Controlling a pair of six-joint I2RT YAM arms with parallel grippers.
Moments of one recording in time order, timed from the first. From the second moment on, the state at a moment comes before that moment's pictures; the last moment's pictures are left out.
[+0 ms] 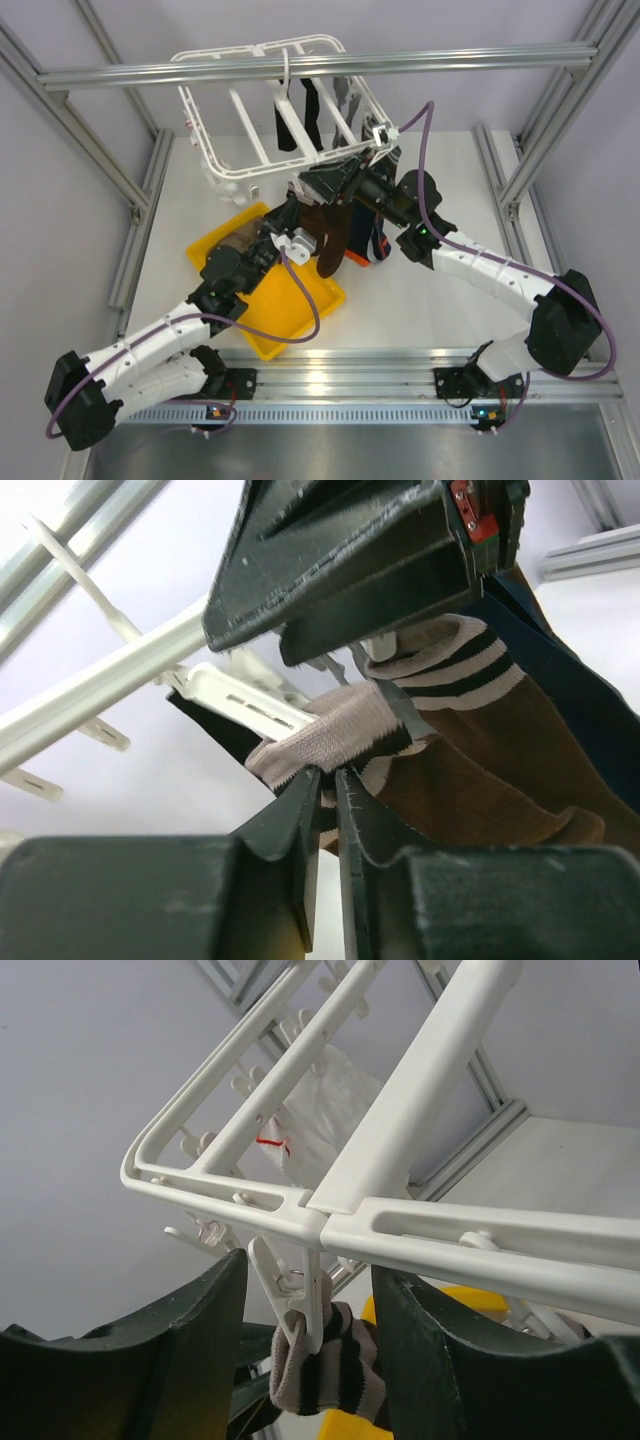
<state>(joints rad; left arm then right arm) -0.79 0.91 0.59 0.63 -0.11 0.81 0.75 1.43 1.10 0.62 -0.23 0.69</state>
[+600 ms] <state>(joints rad) -0.74 0.73 0.73 0.12 -0.09 0.40 0.65 1.36 1.07 0.52 -0.23 0.66</state>
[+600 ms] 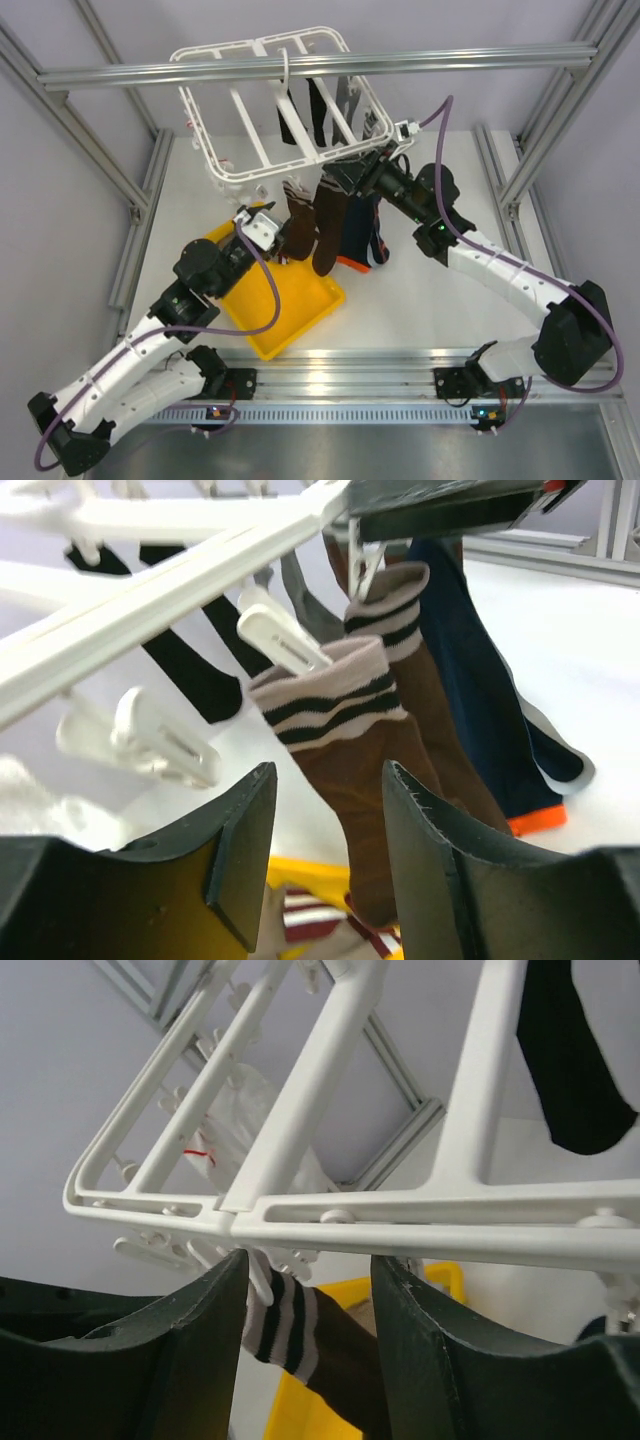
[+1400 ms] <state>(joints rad) -0.63 0.58 0.73 -0.52 0.02 0.44 0.56 1.23 1.04 0.43 -0.27 0.57</state>
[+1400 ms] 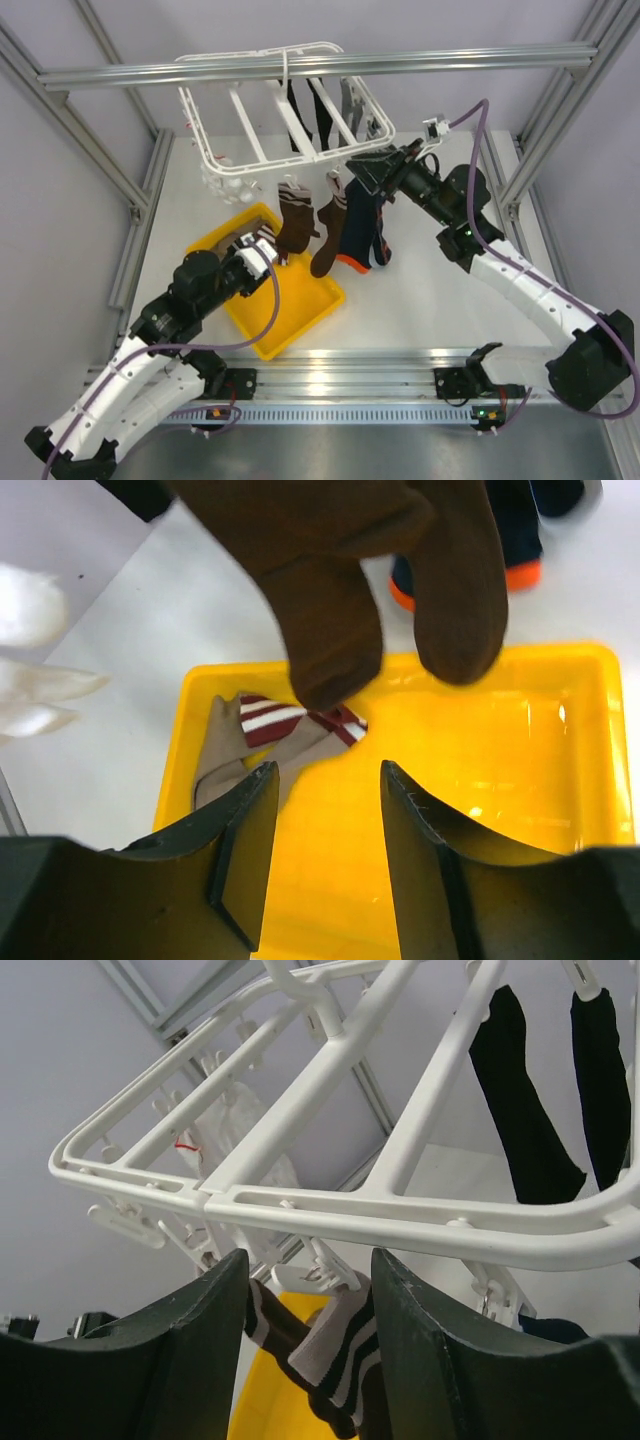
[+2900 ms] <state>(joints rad) -0.50 0.76 0.81 0.12 -0.42 0.08 0.58 1.09 0.97 0.42 -0.41 0.48</state>
